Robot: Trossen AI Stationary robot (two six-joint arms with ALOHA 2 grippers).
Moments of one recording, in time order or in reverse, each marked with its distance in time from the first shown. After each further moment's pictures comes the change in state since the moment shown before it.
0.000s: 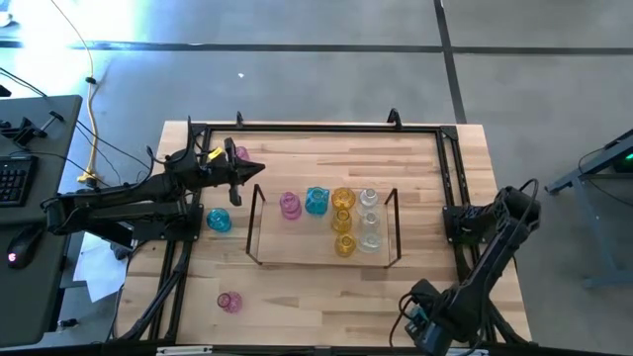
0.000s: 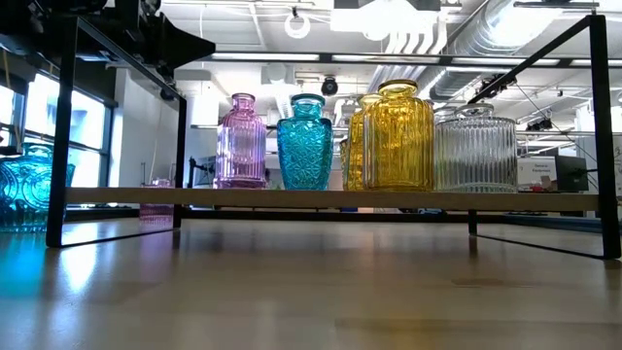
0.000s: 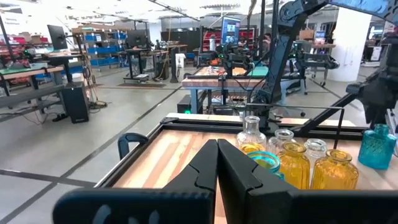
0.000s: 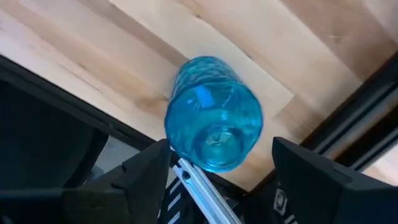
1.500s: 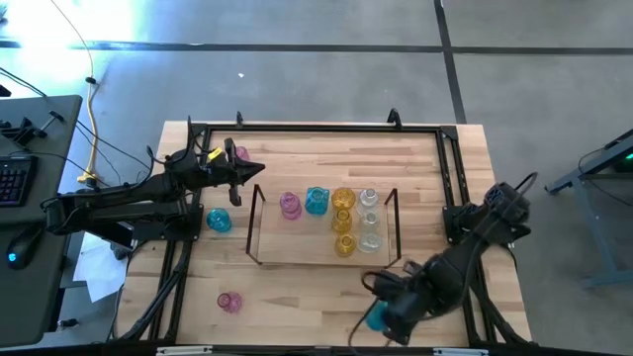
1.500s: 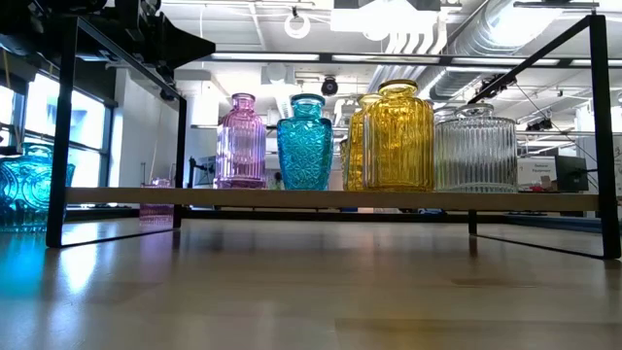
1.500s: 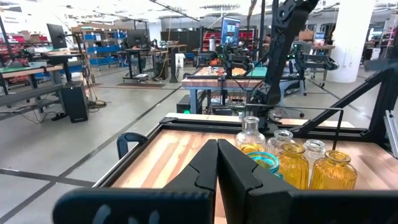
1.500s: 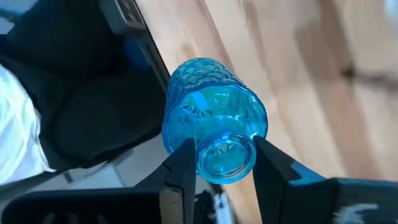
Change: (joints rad) left arm 0.000 0.000 0.000 0.000 0.001 -0.008; right arm -0.242 0.024 0.398 -0.087 0.084 -0.728
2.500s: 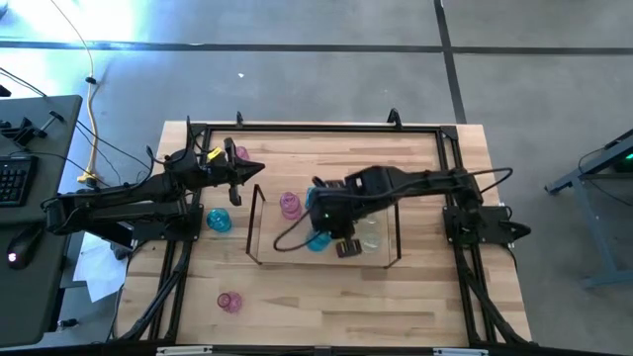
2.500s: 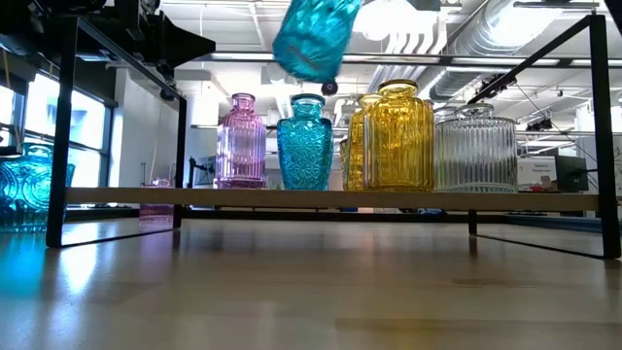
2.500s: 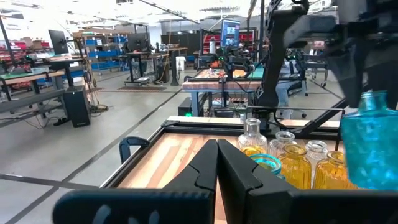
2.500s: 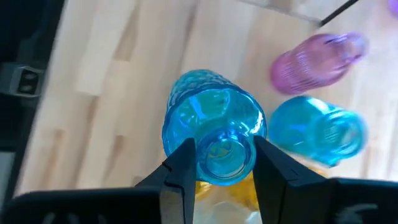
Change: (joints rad) left arm 0.001 0.000 0.000 0.011 0.000 0.019; right arm -0.548 0.228 0.470 -0.134 0.025 -1.241
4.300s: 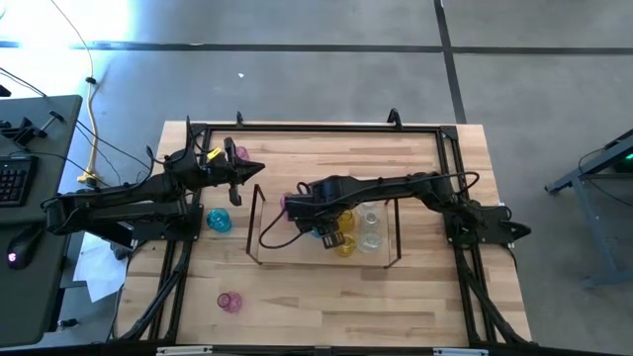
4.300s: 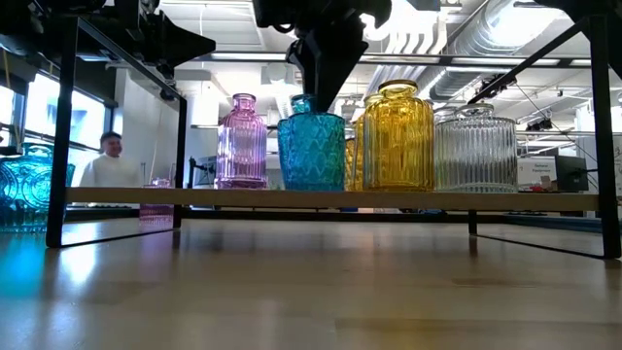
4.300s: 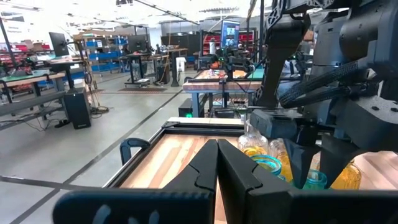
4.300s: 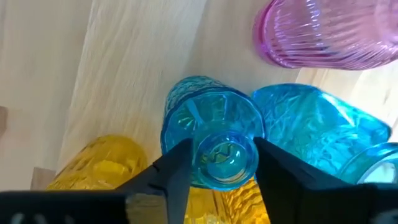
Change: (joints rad) left arm 0.000 0.000 0.000 0.004 0.000 0.008; right arm -0.089 0.215 -0.075 0.037 0.108 -0.177
